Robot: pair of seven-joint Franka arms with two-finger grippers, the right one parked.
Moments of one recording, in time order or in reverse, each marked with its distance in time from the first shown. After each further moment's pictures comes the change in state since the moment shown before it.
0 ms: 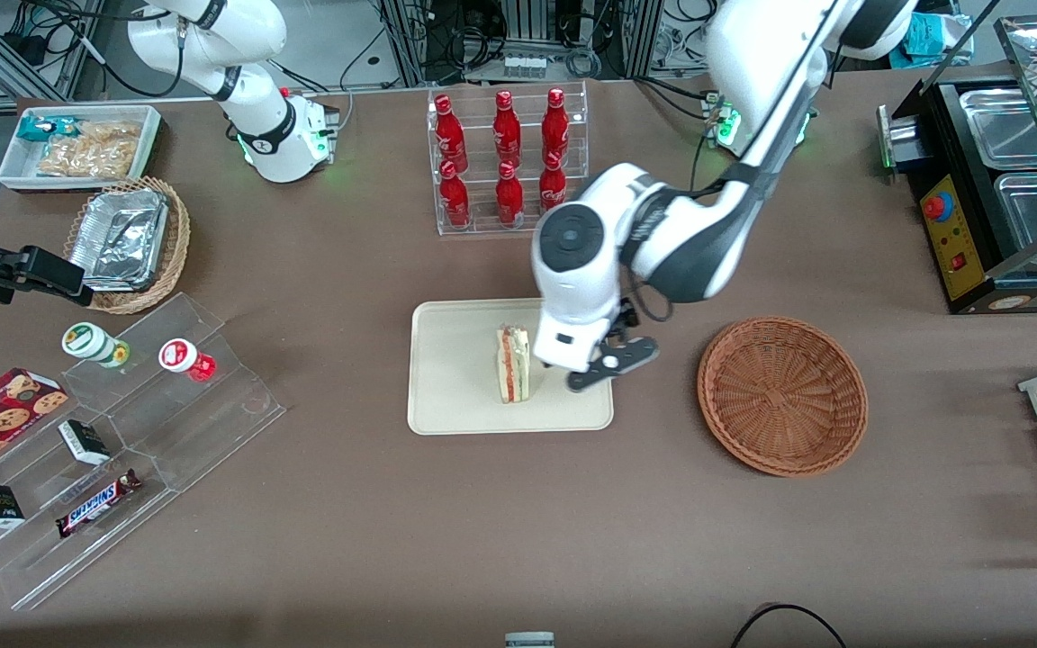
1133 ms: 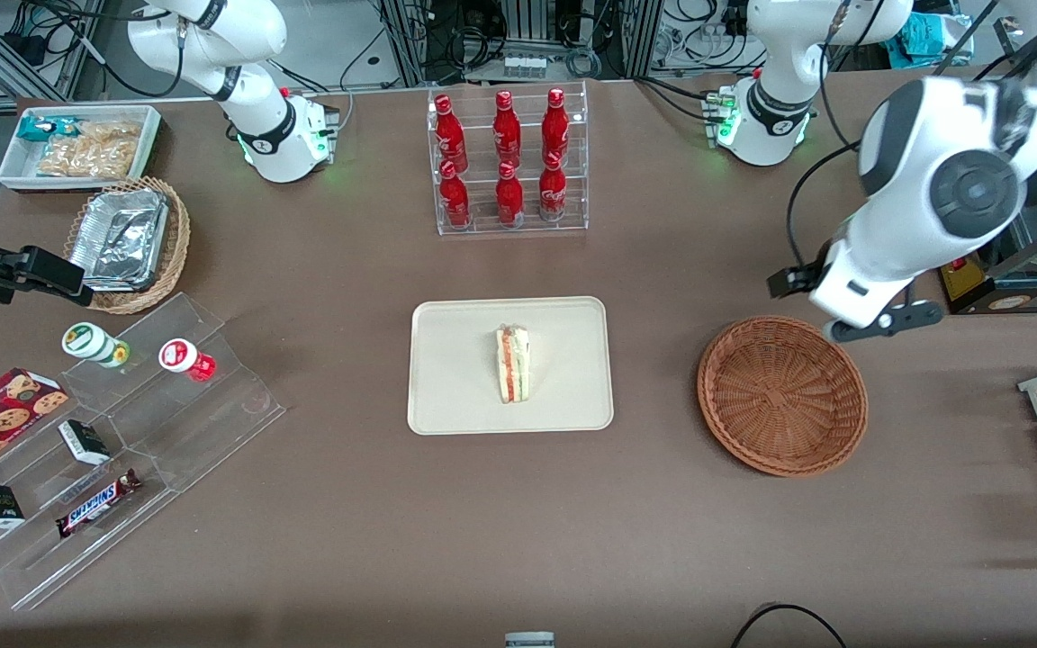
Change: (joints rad) arm 0.451 -0.506 0.008 -0.426 -0.128 -0.234 0.764
